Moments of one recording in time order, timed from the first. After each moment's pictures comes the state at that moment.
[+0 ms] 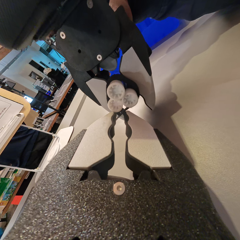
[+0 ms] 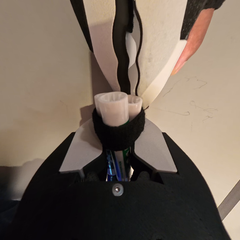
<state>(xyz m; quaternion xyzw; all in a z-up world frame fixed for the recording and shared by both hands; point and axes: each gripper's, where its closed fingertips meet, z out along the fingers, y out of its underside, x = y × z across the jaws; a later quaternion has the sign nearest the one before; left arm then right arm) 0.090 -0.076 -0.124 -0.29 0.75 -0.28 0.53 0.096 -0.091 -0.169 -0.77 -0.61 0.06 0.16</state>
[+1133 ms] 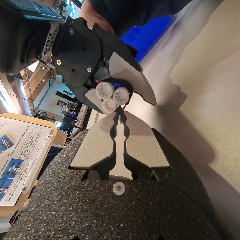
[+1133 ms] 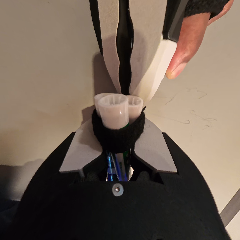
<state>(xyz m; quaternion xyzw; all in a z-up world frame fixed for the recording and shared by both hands) 0.084 -0.083 -0.117 -0.17 0.75 -0.23 0.60 0.085 -0.094 -0.165 -0.75 -0.63 0.08 0.17</state>
